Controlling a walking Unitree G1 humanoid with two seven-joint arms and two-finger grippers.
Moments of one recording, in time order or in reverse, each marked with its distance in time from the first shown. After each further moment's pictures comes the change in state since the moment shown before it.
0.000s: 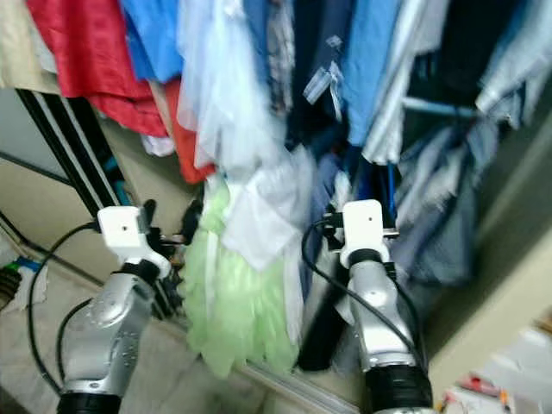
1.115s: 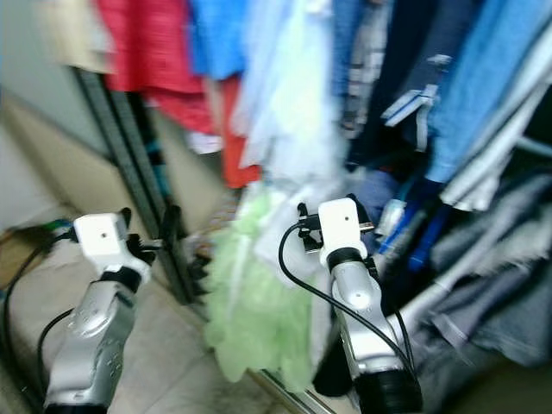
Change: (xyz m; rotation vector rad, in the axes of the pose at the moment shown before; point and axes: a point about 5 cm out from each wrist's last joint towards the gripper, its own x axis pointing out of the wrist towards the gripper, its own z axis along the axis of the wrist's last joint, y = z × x) left arm -0.012 0.013 0.001 0.027 -0.004 0.083; right arm -0.007 0.013 0.017 0.013 -0.093 0.105
